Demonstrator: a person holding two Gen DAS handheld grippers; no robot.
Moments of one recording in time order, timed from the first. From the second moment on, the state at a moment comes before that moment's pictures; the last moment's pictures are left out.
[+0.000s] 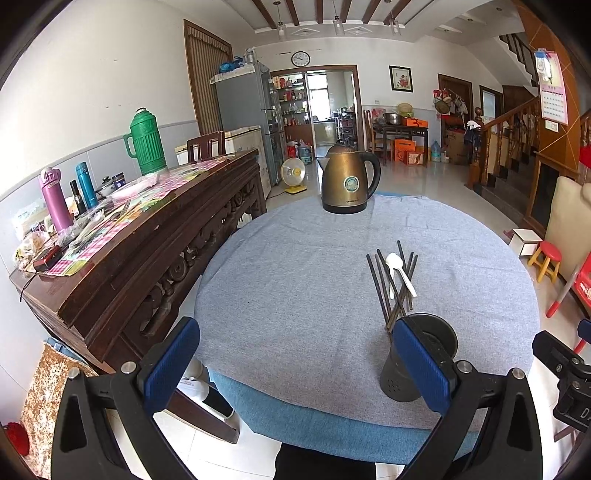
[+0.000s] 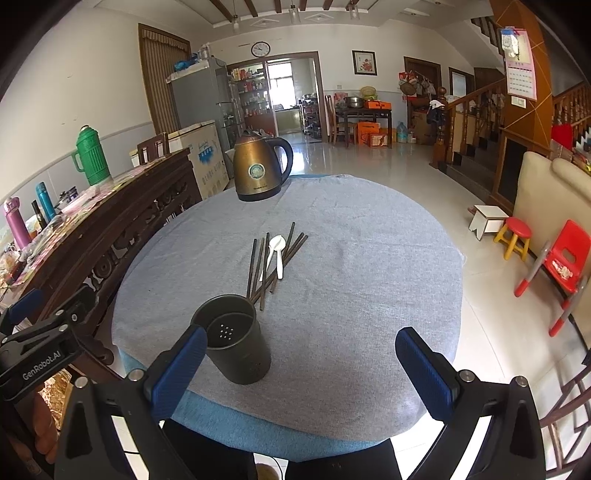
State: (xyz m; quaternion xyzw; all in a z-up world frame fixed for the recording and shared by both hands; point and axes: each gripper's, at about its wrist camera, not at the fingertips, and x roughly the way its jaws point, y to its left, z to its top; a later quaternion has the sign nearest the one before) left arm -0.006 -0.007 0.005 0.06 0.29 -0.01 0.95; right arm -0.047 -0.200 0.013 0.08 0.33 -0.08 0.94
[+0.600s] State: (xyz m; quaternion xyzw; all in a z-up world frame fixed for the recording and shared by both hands) left arm -0.022 -0.013 0.015 0.07 0.29 -0.01 0.96; right arm -0.057 -0.203 0.015 0.09 0.31 -0.08 0.94
